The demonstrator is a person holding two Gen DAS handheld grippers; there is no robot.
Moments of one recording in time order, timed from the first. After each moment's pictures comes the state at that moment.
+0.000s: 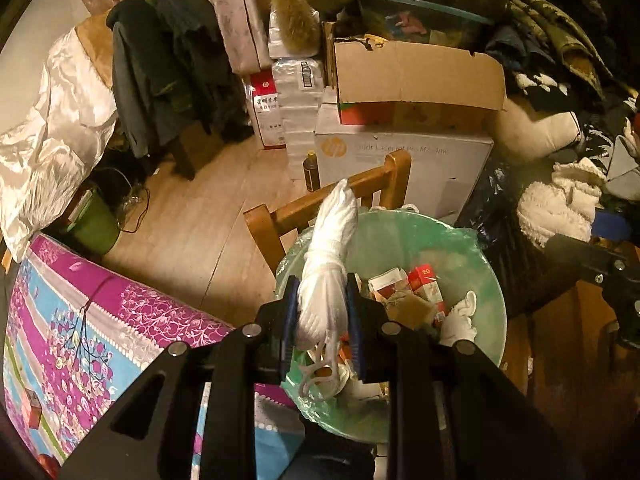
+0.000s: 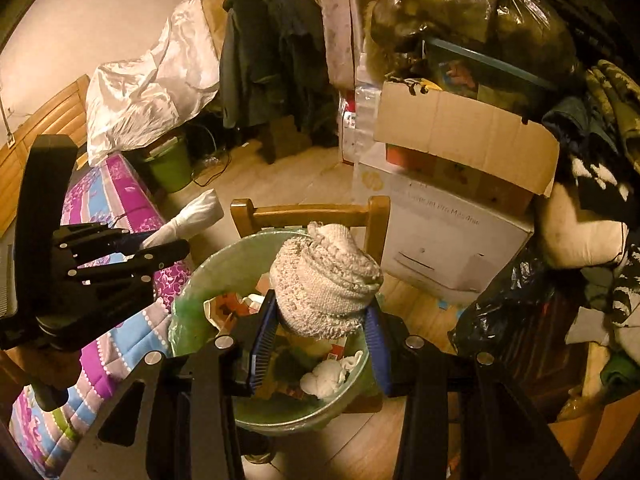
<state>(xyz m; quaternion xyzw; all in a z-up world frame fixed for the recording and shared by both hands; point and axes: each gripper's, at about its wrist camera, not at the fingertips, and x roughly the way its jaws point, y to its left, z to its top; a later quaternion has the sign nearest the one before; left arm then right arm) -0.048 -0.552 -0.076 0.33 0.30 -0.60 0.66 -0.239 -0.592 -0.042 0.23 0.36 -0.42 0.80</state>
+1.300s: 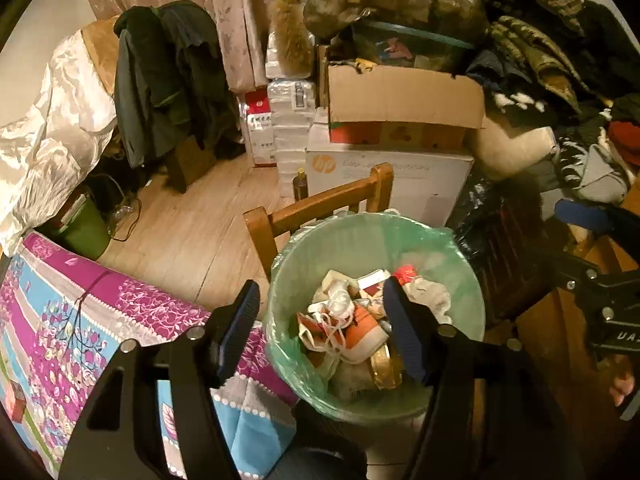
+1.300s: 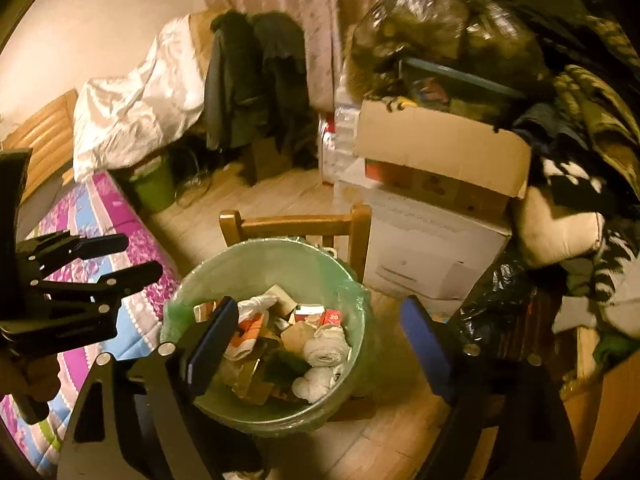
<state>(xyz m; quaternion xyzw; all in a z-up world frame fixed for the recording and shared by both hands) -0.043 -0.503 -0.065 0.28 0.29 -0.64 0.66 -0.249 -0.555 -0.044 0.20 0.31 -0.47 0.80</state>
